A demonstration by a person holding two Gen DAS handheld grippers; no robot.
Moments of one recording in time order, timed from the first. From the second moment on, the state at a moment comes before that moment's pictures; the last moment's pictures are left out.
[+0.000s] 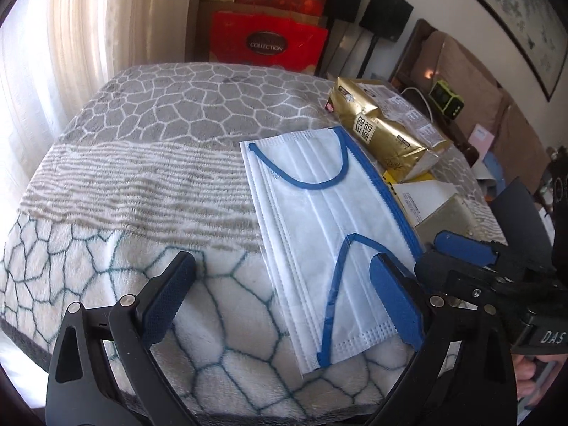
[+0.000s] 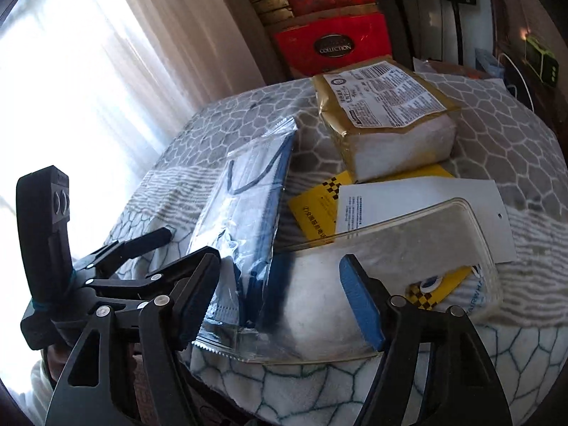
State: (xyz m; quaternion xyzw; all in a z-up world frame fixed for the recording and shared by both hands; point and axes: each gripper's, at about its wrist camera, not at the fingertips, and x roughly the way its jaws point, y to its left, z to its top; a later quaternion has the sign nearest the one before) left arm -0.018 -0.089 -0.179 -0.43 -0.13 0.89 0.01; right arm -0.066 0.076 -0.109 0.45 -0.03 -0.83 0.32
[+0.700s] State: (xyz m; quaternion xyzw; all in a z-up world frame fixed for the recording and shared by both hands) left arm -0.011 -0.082 -0.155 -0.42 -0.10 0.90 0.03; right arm -0.039 0.134 -0.083 0.39 -0.08 -0.87 0.29
